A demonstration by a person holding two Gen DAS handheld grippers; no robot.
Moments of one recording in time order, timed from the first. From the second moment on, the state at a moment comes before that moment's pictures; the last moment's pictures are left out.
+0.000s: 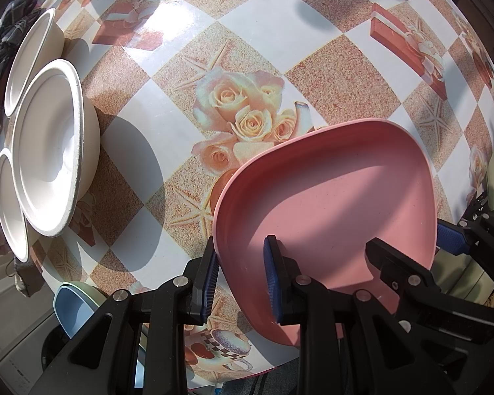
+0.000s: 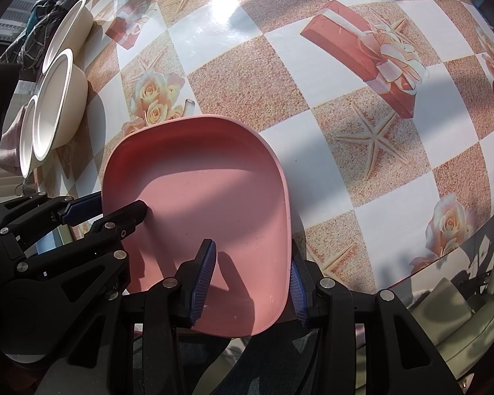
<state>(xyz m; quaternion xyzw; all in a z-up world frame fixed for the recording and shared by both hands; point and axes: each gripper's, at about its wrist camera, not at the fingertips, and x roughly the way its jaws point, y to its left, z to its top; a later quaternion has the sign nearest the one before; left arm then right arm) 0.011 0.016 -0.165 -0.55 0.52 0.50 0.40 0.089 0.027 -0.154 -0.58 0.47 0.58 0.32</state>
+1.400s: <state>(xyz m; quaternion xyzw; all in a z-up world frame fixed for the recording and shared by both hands) 0.009 0.015 -0.162 -0.55 0.52 0.51 0.40 0.089 0.022 -0.153 -0.58 0.47 0.58 0.32</state>
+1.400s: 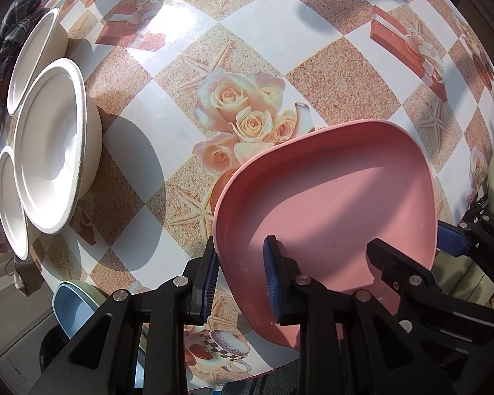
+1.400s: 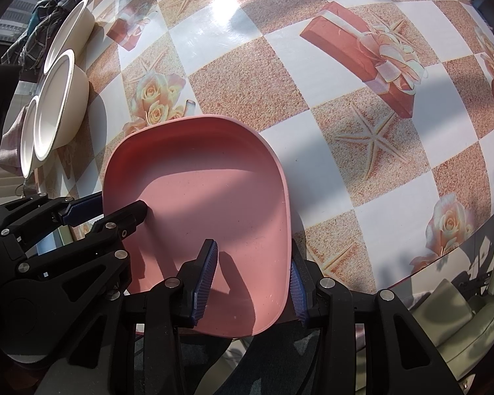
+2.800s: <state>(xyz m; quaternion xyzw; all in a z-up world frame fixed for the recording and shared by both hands) -0.089 -0.026 -0.076 -0.57 0.39 0.58 0.43 -0.002 0.002 -0.093 -0.65 0.37 0.60 0.28</state>
